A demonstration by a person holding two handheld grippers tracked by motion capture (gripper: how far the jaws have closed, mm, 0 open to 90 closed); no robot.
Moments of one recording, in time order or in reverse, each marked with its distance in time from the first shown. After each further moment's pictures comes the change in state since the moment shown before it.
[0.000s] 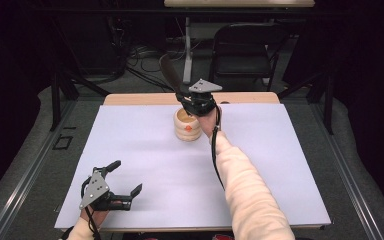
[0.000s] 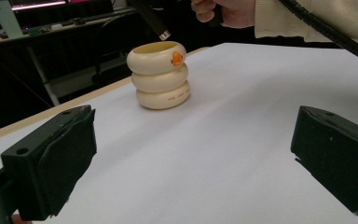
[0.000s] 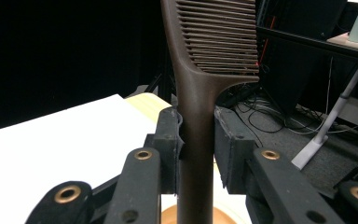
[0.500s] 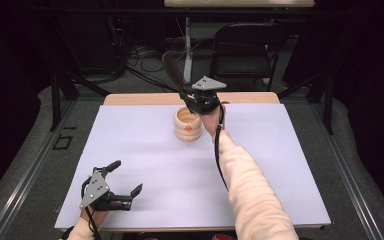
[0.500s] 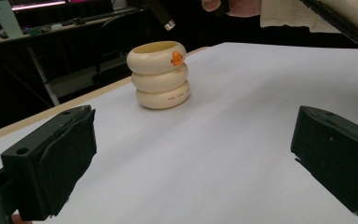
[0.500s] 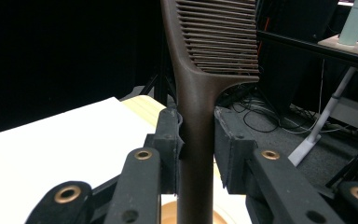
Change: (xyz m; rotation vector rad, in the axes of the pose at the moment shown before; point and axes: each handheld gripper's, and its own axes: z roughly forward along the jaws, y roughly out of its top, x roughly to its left) left arm 0.000 0.000 0.000 0.002 -0.001 0.004; right arm -0.003 0.010 -0.013 -0.001 -0.017 0.001
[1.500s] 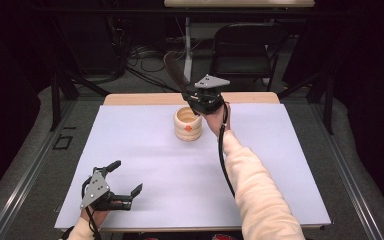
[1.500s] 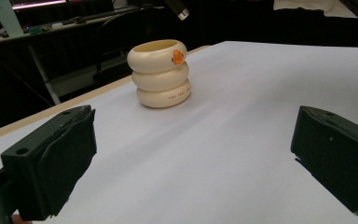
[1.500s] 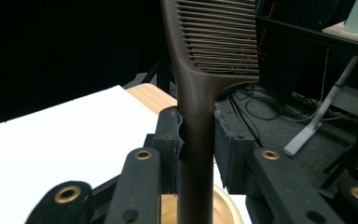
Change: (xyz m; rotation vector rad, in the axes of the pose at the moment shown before) left arm 0.000 0.000 0.001 0.004 0.004 0.000; right arm 0.001 0.013 -0.019 0.066 0.011 -0.004
